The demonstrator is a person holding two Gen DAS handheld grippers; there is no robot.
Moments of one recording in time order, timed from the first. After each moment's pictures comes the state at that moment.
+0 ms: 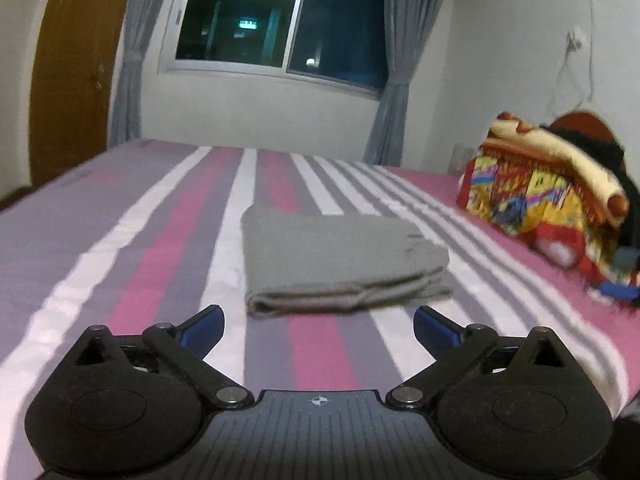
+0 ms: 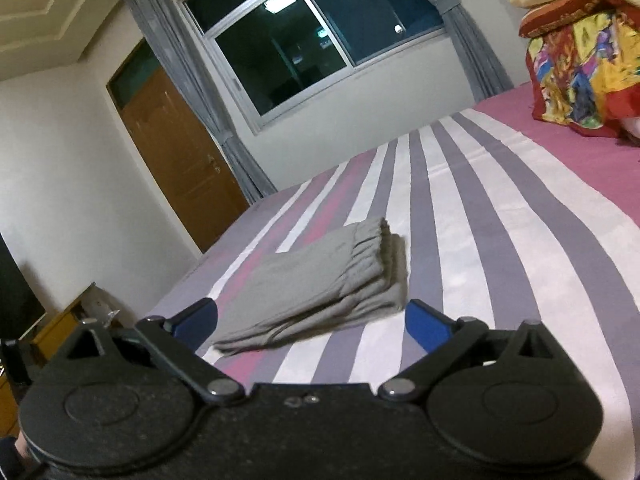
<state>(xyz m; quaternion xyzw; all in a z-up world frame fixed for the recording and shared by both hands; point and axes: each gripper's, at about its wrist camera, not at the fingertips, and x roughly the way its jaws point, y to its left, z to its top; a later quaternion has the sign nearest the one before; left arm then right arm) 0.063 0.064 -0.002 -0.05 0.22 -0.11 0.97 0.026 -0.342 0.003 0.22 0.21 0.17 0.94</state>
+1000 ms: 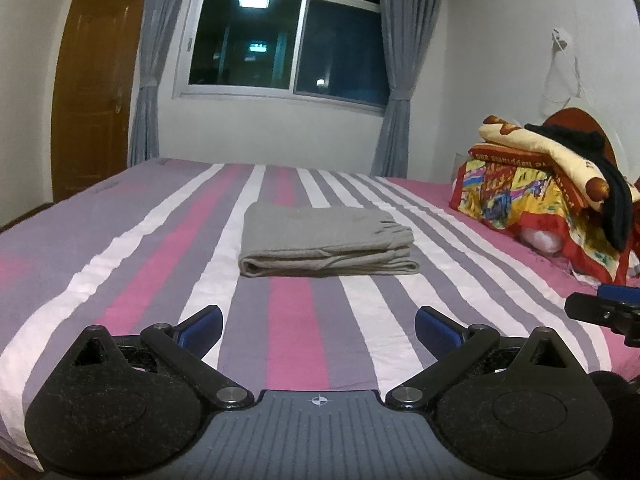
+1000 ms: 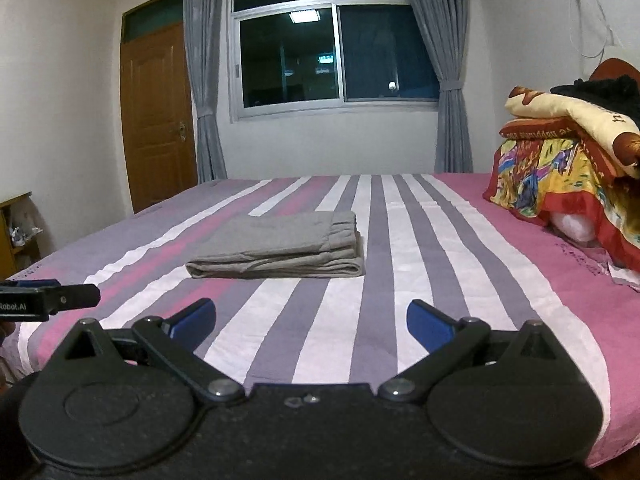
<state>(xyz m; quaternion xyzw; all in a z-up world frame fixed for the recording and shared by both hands) -0.067 0.035 -0.007 -0.05 0.19 -0.09 0.98 -0.096 -0.261 -0.008 0.02 0.18 0.08 0.98</state>
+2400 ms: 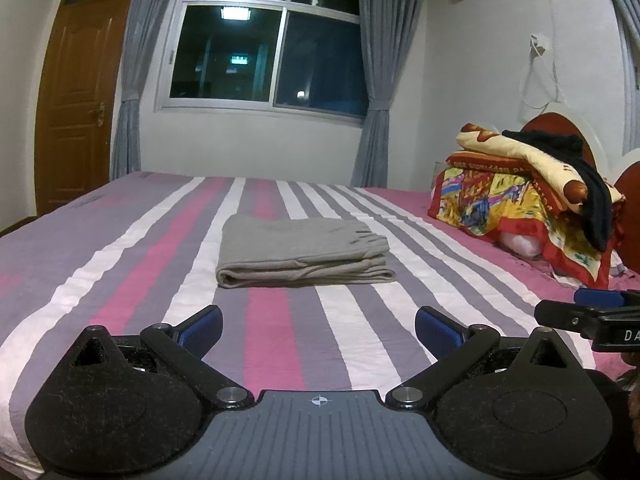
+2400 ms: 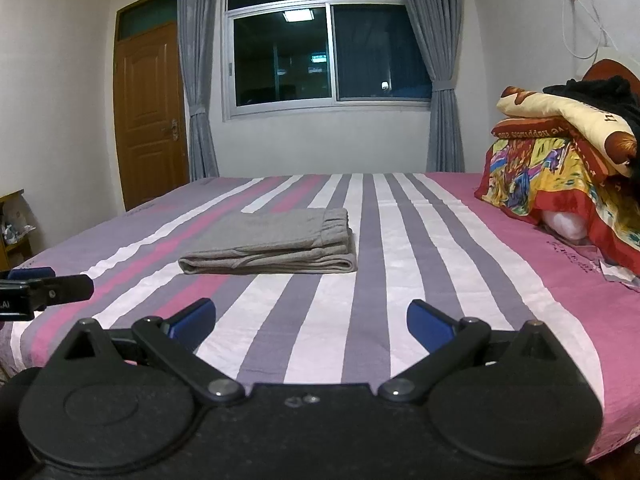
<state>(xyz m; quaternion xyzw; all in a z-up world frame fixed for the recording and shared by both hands) -0.075 0.024 -0.004 -0.05 0.17 -0.11 0.98 -0.104 -0.255 -0.009 0.02 0.18 0.07 0.98</state>
